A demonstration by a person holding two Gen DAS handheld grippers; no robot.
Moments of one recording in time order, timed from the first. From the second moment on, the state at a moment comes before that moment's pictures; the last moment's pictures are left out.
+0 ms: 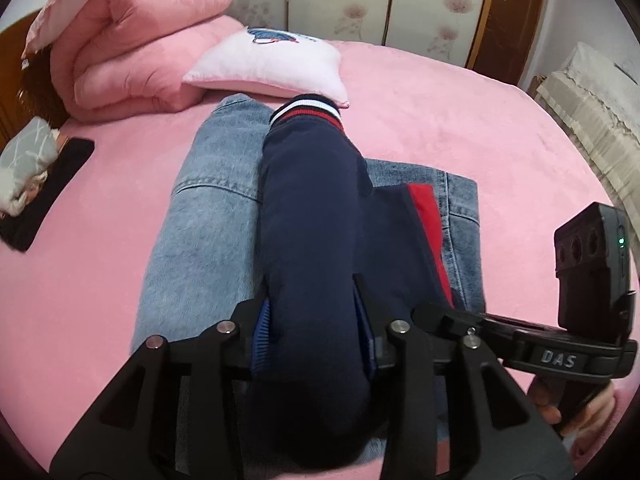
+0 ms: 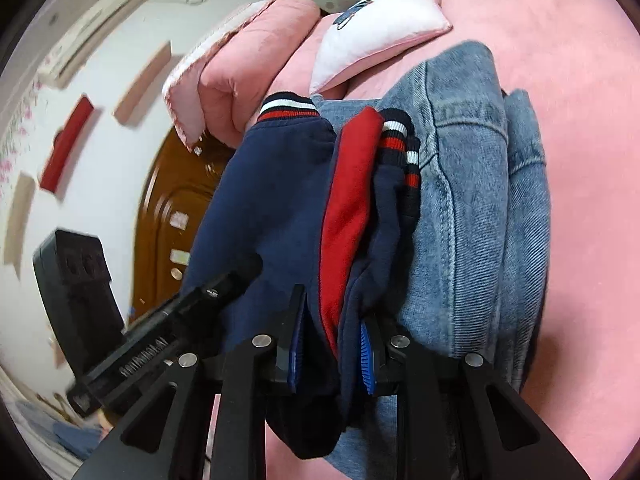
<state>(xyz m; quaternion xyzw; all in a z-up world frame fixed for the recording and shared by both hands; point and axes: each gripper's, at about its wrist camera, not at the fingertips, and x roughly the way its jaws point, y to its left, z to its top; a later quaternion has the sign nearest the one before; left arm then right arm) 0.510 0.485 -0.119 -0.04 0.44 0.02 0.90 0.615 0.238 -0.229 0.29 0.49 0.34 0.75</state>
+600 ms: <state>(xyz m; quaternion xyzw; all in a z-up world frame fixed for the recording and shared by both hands) 0.452 0.453 -0.111 0.00 0.42 0.07 0.90 0.560 0.209 -0.159 0.19 0.47 0.36 0.78</state>
